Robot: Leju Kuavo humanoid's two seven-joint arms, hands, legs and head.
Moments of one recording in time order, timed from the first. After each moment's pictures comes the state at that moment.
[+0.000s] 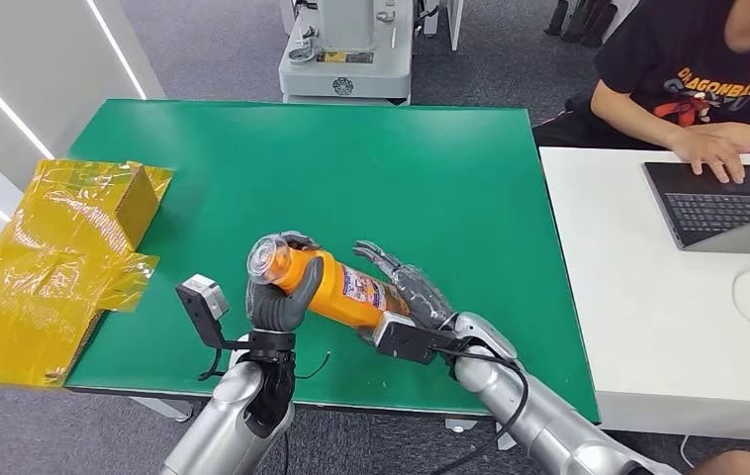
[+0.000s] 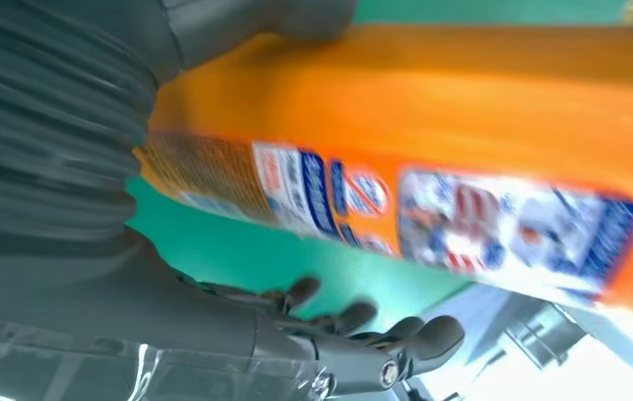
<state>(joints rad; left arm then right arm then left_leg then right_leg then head) -0.30 -0.14 -0.48 -1.18 0.39 0.12 -0.59 -0.62 0.00 0.79 -0.71 0.29 -0.18 -0.65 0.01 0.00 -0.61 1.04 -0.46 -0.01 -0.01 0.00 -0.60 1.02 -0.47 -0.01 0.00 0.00</state>
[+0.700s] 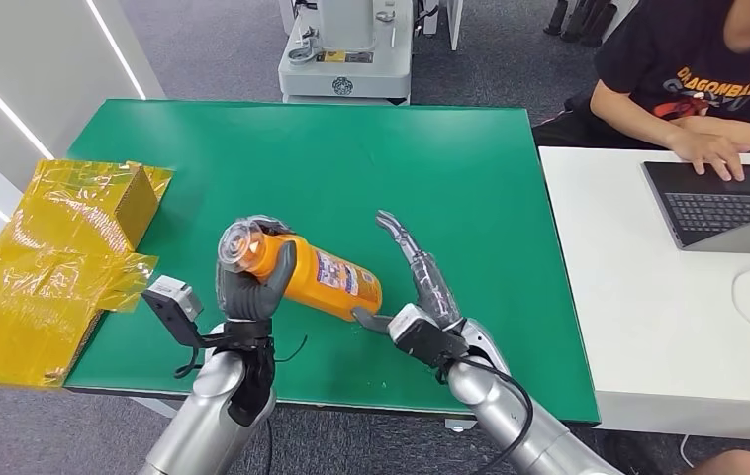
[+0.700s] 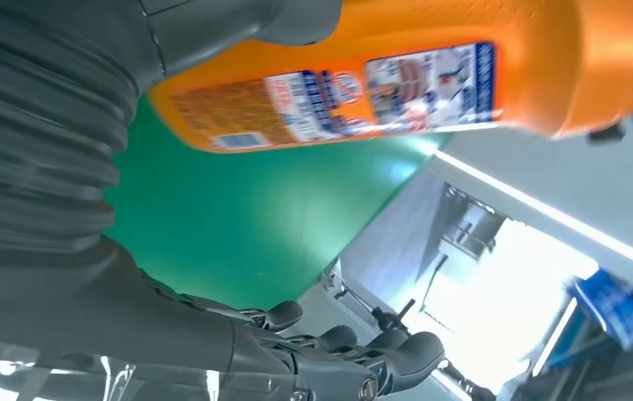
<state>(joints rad) -0.31 -0.10 -0.42 -1.27 0.27 0.19 -0.62 -0.52 0.01 0.72 -0.92 0.17 -0.36 -0.68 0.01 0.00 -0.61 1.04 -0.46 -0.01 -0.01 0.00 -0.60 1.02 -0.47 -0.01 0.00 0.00</state>
